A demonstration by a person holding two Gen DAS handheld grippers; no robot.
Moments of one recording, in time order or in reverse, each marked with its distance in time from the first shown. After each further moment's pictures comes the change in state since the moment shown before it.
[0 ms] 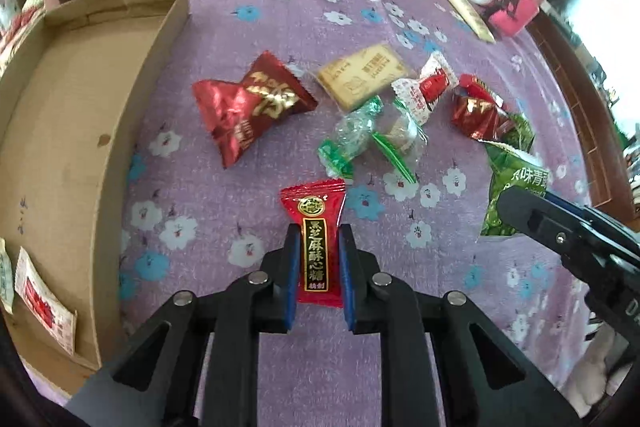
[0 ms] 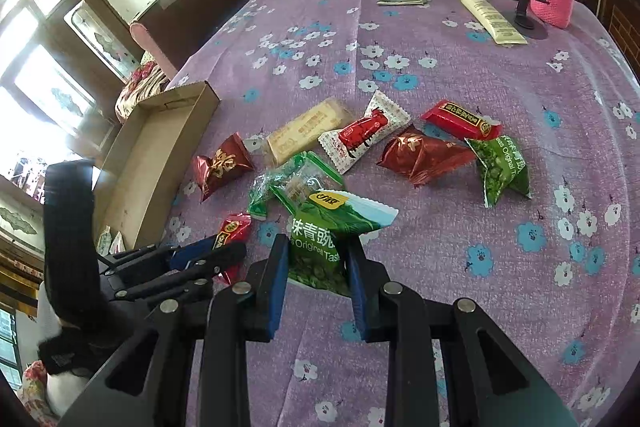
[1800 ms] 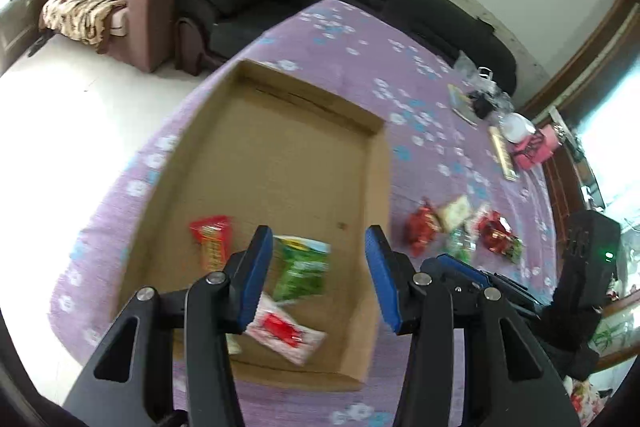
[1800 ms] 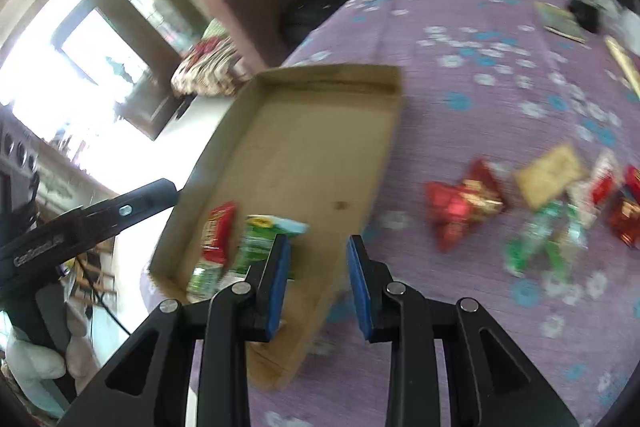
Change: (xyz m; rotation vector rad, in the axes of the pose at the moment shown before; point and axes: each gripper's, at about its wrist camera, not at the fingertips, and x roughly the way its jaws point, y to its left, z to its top) left arm -0.136 0.167 0.014 -0.239 -0.226 -0.029; right arm 0.063 0.148 0.023 -0.082 0.023 0.138
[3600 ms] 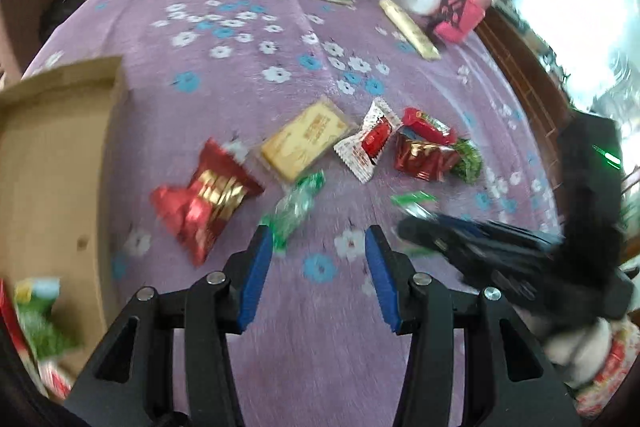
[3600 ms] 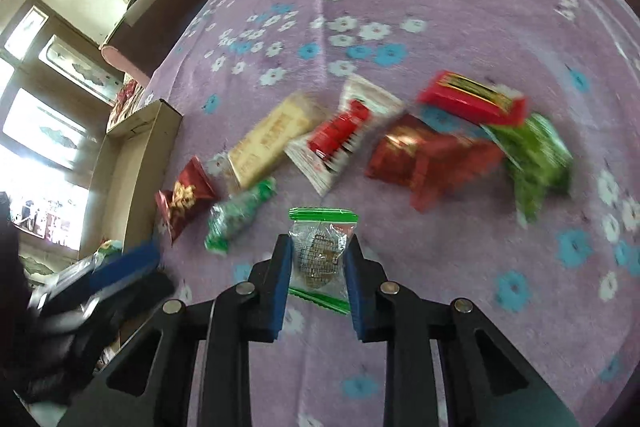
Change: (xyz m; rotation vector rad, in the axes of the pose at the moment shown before) left arm 0.134 -0.178 -0.038 0.393 0.221 -0.131; right arm -0.054 -0.180 -0.034 0.263 0.026 -0.121
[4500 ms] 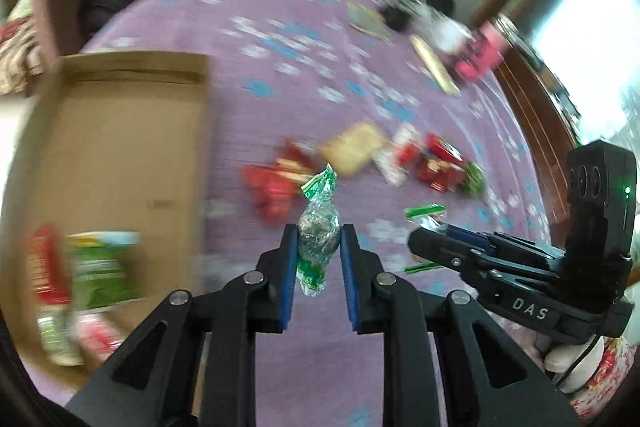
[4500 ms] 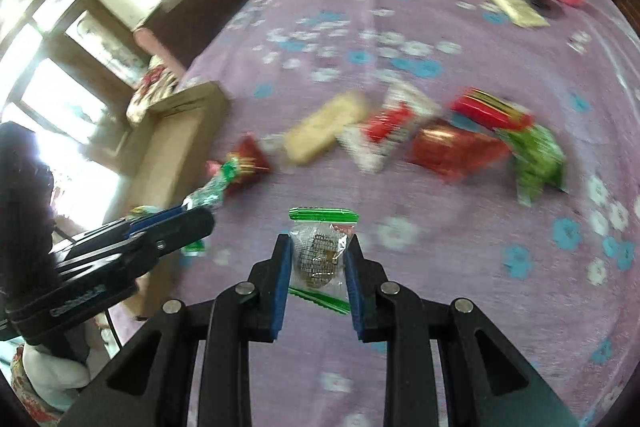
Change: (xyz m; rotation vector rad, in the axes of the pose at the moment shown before) left arm -0.075 0.048 -0.031 -0.147 -0.101 0.051; right arm -0.014 0.065 -0.008 -0.158 -0.018 0.086
